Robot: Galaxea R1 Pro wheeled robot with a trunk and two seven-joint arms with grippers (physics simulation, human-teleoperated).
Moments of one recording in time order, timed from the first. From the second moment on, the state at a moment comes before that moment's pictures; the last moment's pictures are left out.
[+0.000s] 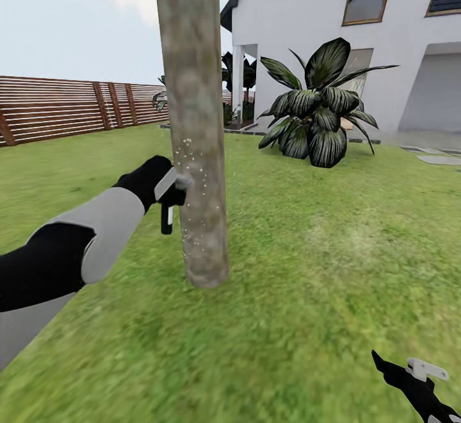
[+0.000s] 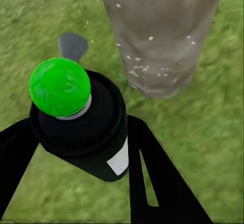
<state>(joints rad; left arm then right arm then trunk) -1.56 -0.11 -0.16 -0.21 0.09 0.97 0.16 -0.55 -0.38 -0.07 0.00 -0.48 -0.45 0.38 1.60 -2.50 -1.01</state>
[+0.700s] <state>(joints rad) -1.15 -0.07 -0.15 -0.16 0.10 0.68 0.16 -0.55 -0.38 -0.07 0.00 -0.47 -0.45 0.38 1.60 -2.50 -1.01</state>
